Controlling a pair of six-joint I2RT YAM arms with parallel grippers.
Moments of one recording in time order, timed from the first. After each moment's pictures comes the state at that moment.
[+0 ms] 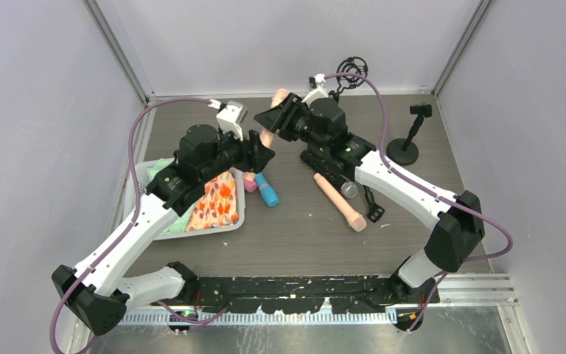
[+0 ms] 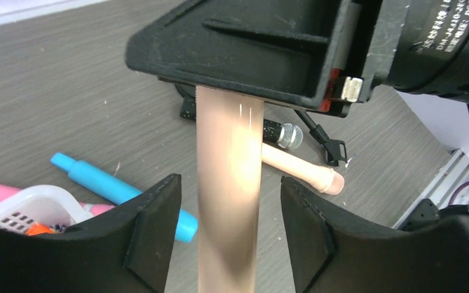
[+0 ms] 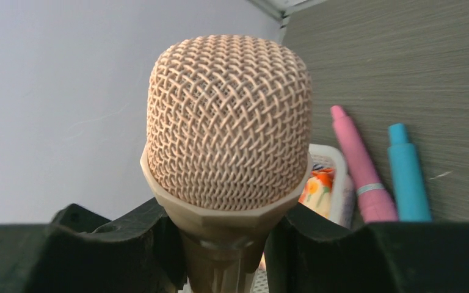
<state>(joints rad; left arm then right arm) -0.61 1.08 1.15 -0.33 0.11 -0.26 0.74 1.56 1.40 0.06 -0.04 0.96</state>
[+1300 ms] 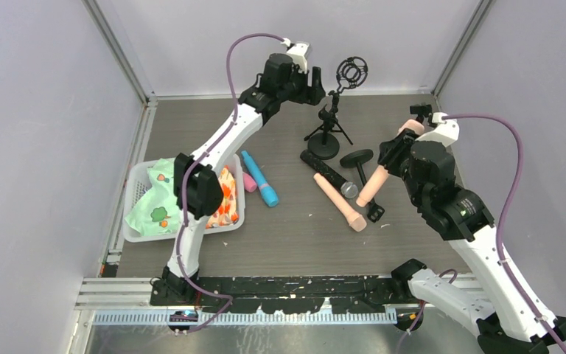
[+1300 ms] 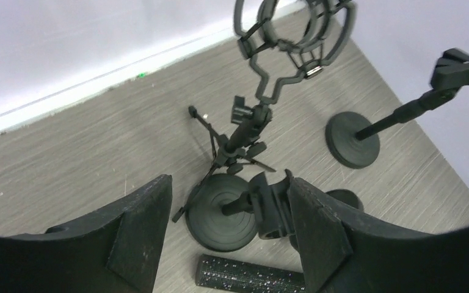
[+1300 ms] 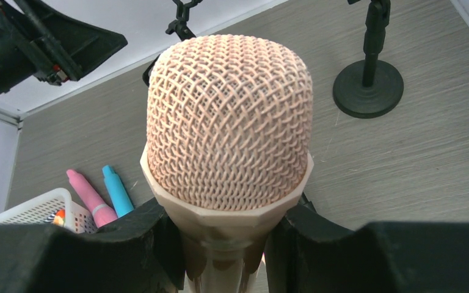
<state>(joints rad) -0.58 2.17 2.19 -0.32 0.15 -0.24 0.51 0.82 1.15 -0.66 0.53 0.57</state>
